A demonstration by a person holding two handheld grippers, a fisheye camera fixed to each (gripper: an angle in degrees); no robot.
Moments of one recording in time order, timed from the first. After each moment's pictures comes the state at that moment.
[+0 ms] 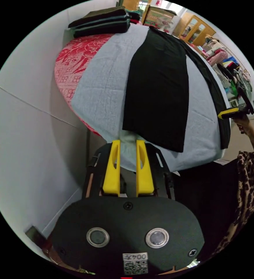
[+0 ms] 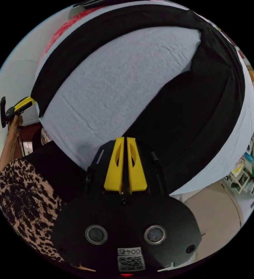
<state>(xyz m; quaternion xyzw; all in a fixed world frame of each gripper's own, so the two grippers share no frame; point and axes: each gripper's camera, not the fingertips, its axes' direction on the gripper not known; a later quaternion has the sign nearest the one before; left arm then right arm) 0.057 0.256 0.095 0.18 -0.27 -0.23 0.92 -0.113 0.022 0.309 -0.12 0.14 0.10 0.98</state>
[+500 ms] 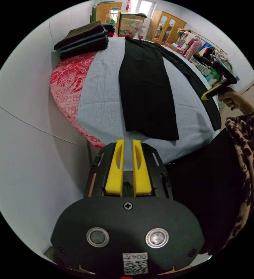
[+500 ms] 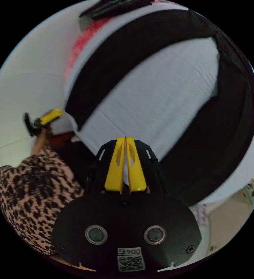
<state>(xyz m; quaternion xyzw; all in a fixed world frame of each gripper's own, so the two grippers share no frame) 0.066 0.281 0.044 0.21 -0.29 -0.11 0.92 -0.105 0.031 0.319 -0.01 -0.05 0.09 0.99</state>
